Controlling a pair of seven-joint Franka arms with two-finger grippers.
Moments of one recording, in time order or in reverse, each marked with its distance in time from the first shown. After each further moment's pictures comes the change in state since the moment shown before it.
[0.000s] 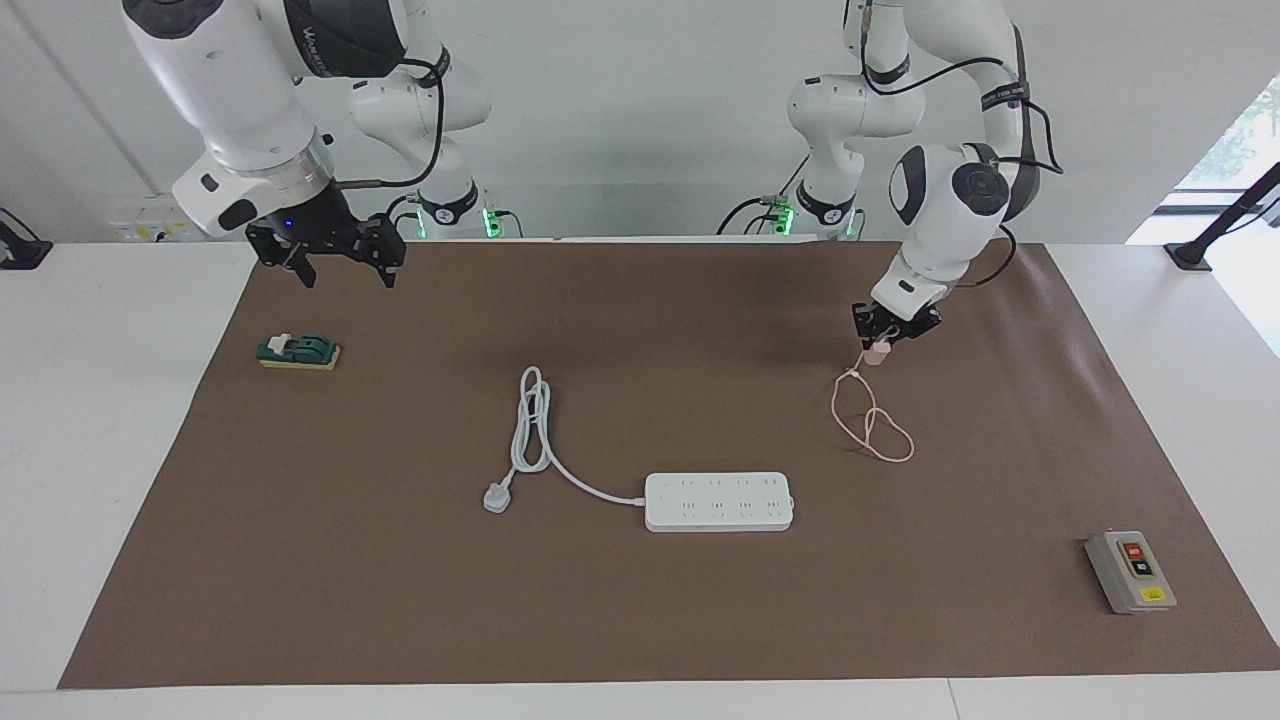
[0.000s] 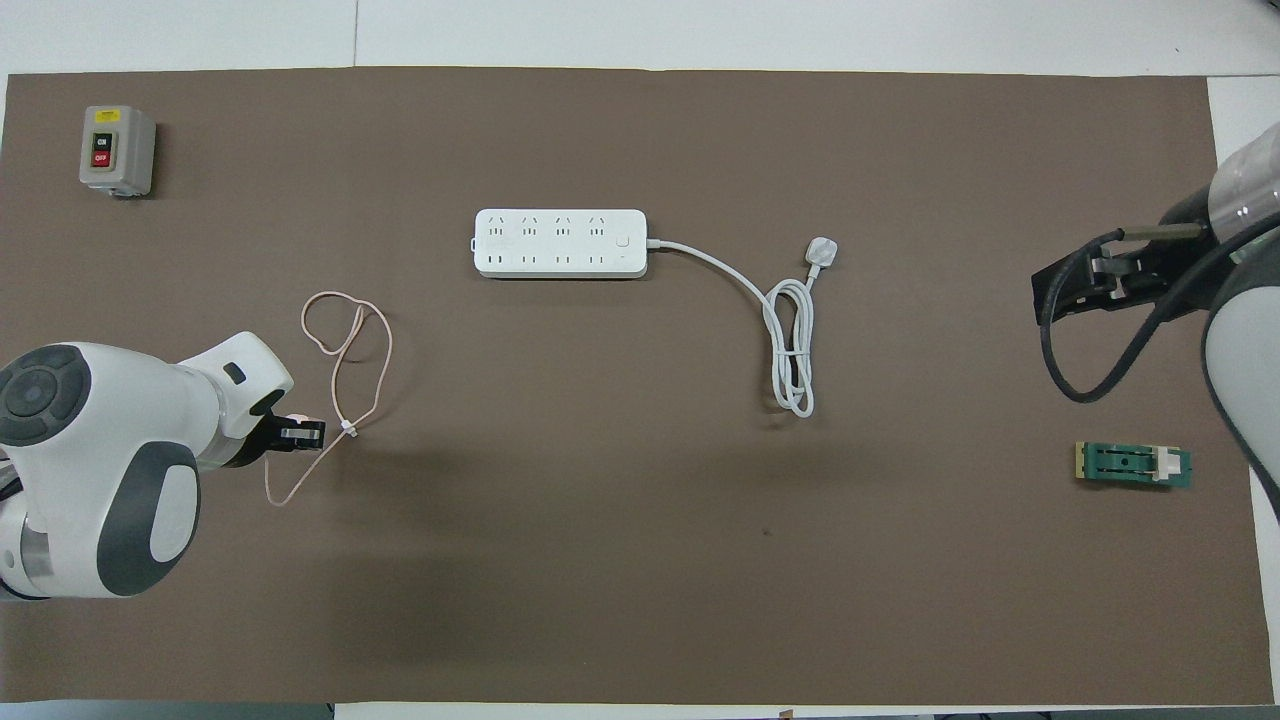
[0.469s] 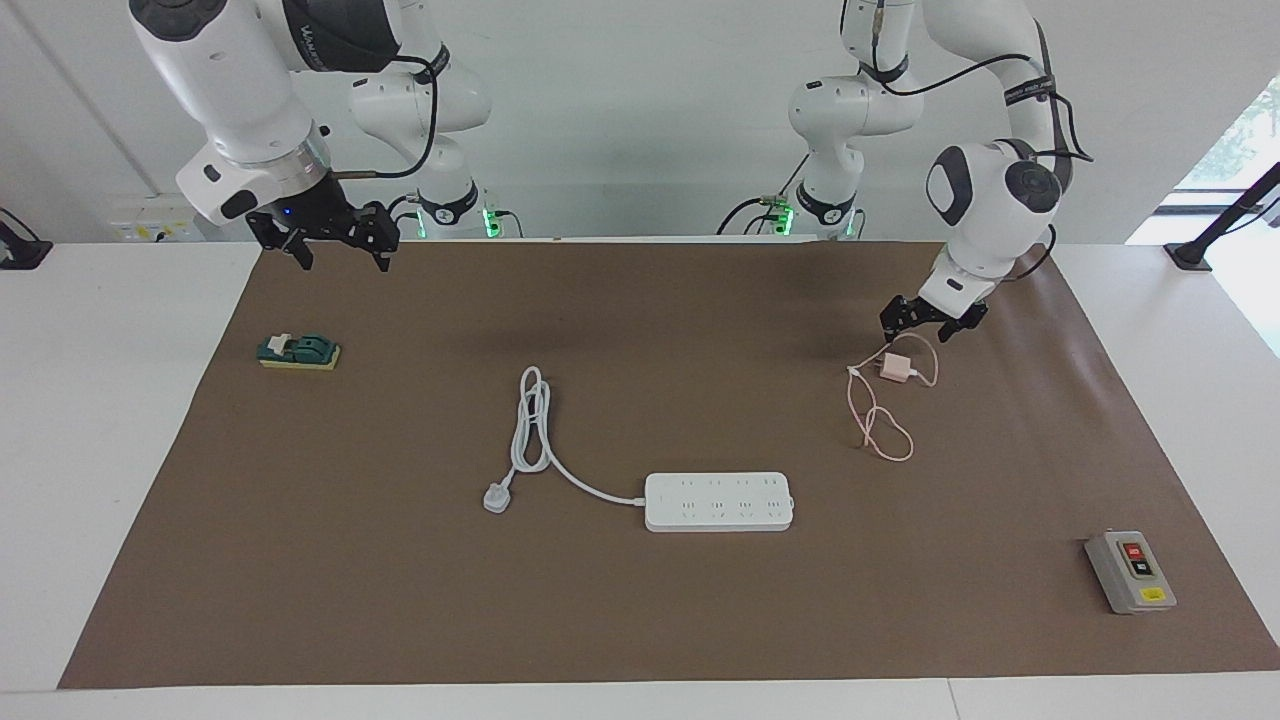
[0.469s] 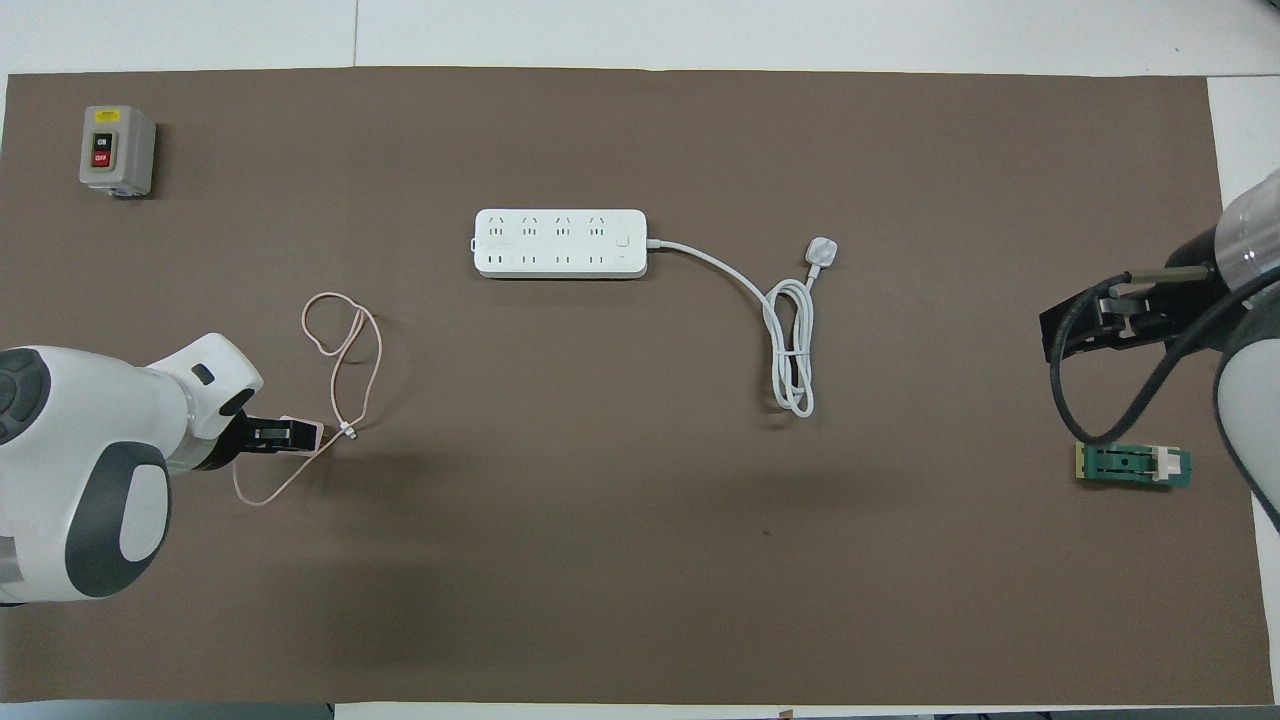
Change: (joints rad) left arm 0.142 -0.014 0.004 0.000 0.000 -0.001 0.087; right arm -0.055 -0.065 0.010 -0.128 -0.005 0.051 -0.001
